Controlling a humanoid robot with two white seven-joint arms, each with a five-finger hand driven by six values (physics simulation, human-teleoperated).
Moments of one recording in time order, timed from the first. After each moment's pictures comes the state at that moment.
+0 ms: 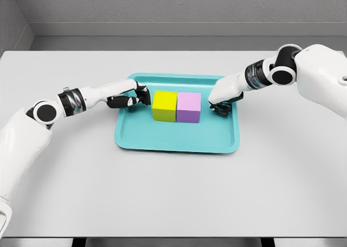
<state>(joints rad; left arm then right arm) -0.68 0.36 -0.53 -0.91 -0.13 -0.61 -0.61 -1.25 -0.48 1.46 -0.97 0.35 -0.61 0.61</state>
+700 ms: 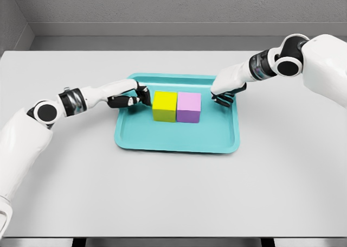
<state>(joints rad) -0.68 0.36 -0.53 -0.91 -0.13 -0.61 -0.61 -1.28 -0.49 1.44 -0.97 0.35 -0.61 0.61</state>
